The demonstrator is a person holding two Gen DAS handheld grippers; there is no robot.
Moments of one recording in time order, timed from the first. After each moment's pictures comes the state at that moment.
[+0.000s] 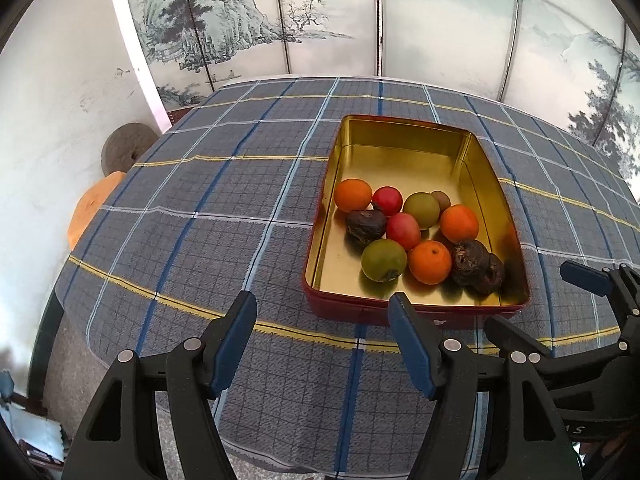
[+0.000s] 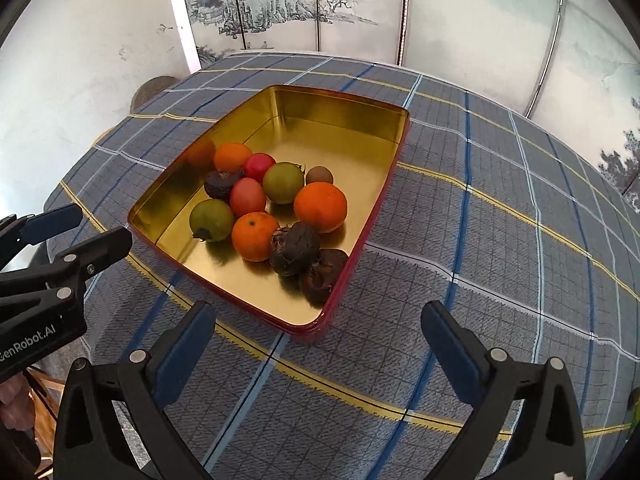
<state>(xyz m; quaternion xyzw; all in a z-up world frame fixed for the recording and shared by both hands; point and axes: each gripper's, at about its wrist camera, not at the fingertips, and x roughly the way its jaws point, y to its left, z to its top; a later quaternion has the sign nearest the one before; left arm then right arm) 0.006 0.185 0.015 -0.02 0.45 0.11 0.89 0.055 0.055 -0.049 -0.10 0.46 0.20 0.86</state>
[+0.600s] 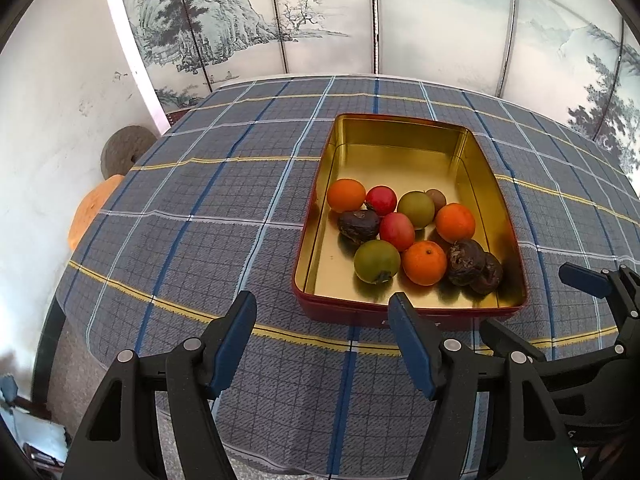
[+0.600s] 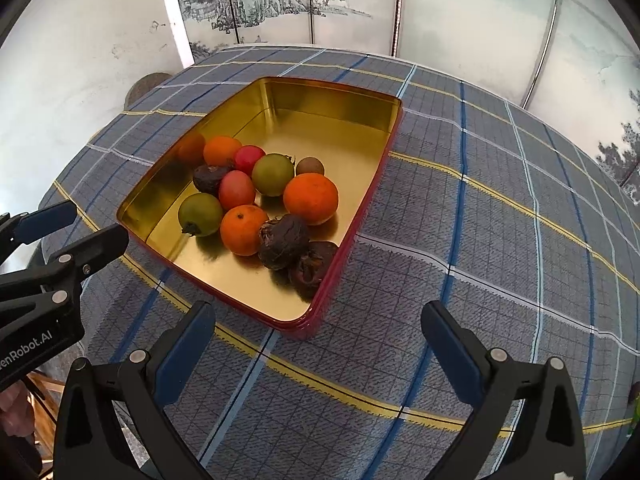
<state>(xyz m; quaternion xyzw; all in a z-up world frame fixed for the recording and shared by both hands) 0.010 0.181 0.015 -0.01 0.46 0.11 0.88 0.060 0.051 -0.054 -0.10 0.47 0.19 0.86</state>
